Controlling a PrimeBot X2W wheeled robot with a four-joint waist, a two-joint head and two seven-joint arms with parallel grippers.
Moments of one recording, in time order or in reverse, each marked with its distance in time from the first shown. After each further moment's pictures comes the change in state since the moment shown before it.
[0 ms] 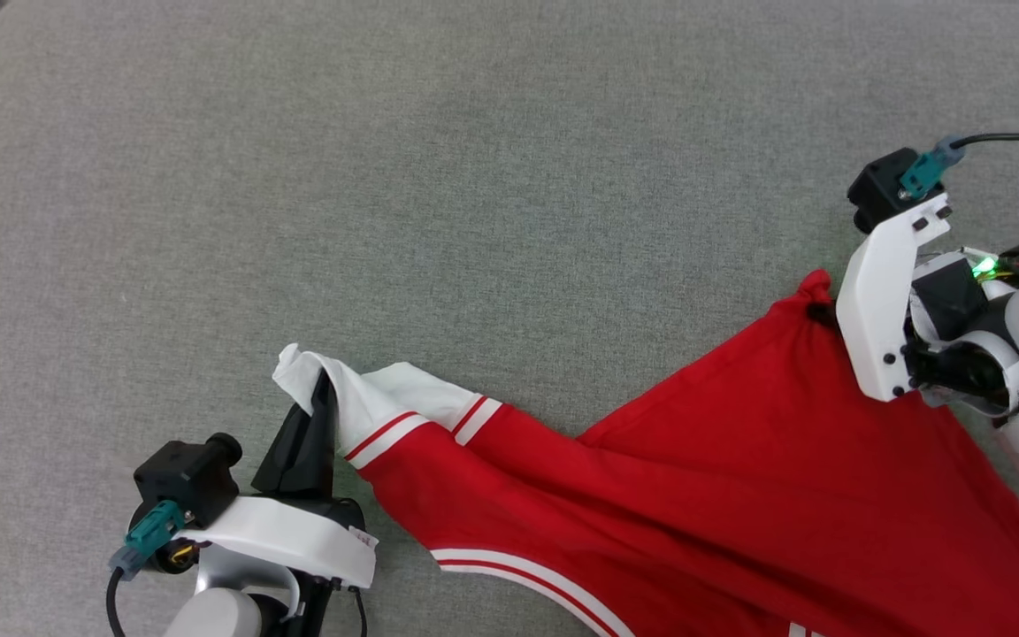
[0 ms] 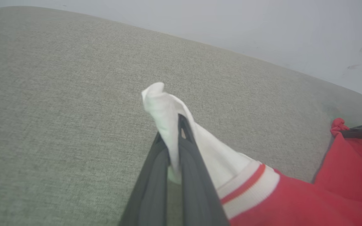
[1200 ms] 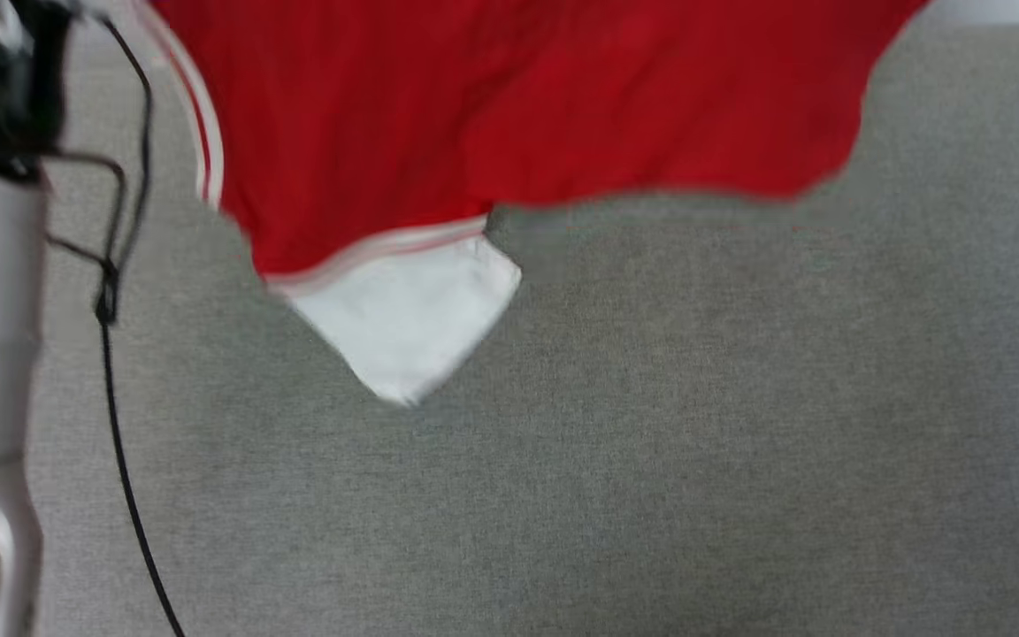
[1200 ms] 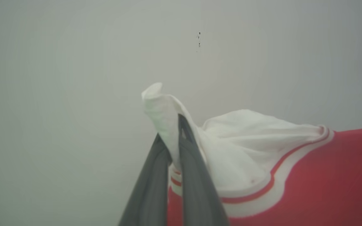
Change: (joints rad) left arm -0.971 0.144 0.095 0.391 0.055 -0.080 0.125; right arm -0.469 0.146 -0.379 0.217 -0.338 0.001 -0.657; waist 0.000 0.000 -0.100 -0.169
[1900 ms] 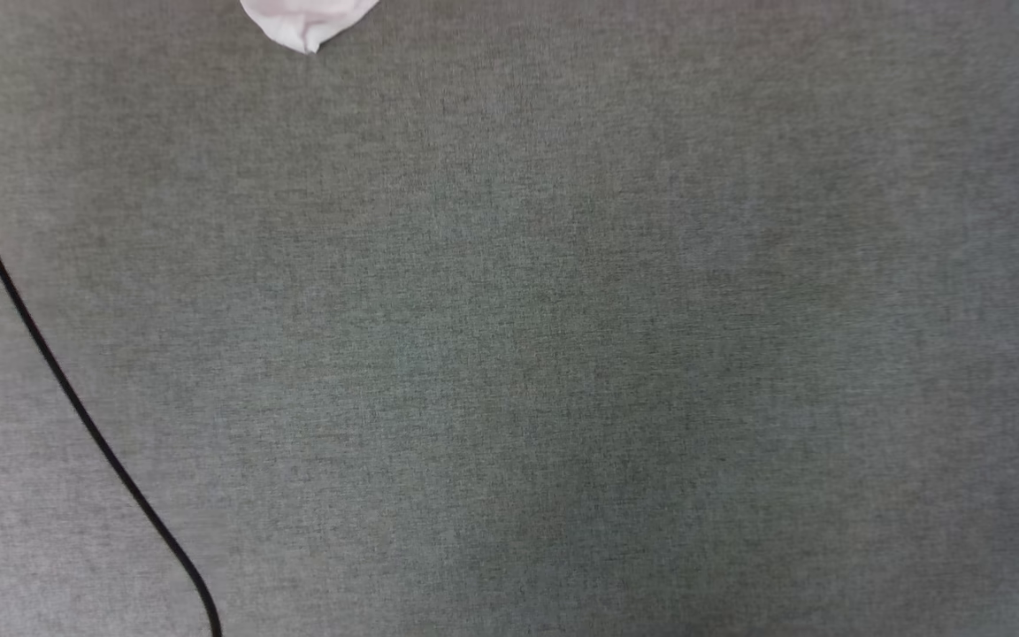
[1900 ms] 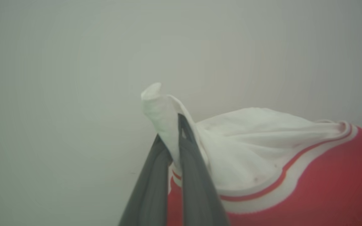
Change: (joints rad) left arm -0.453 0.055 0.018 0.231 0.006 -0.047 -0.008; right arm -0.353 0.046 -0.046 0.025 -0.074 0.000 -0.043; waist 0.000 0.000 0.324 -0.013
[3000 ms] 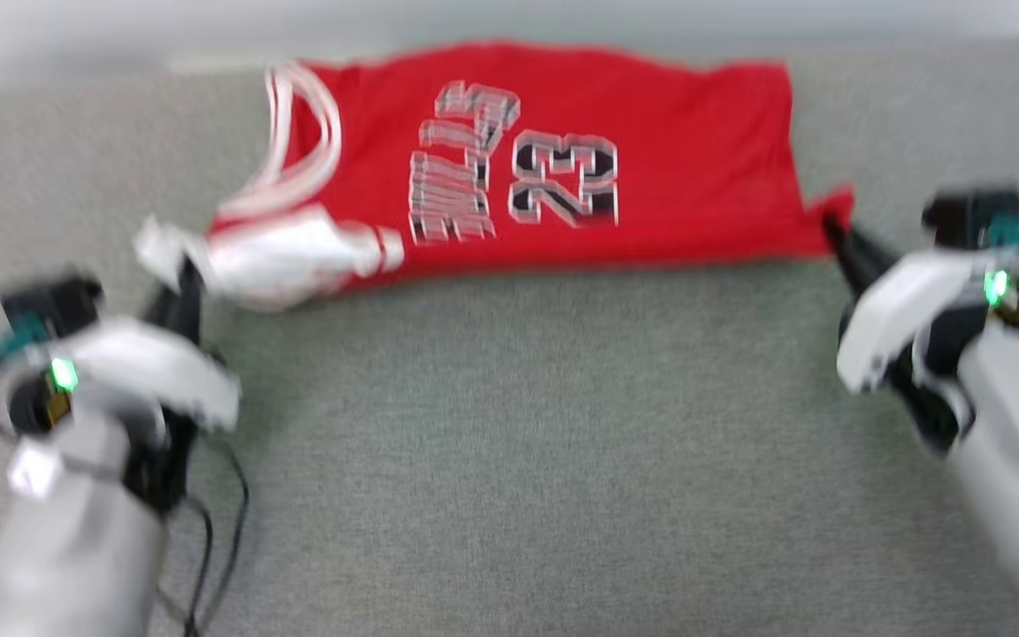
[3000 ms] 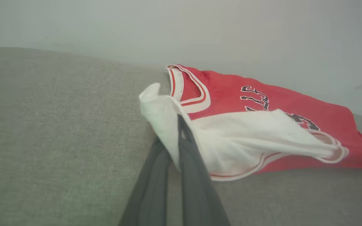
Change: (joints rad) left arm 0.910 -0.100 -0.053 0.120 -0.205 -0.089 -0.153; right arm 0.808 -0.030 0.312 0.162 0.333 0.000 -0.229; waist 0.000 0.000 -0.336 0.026
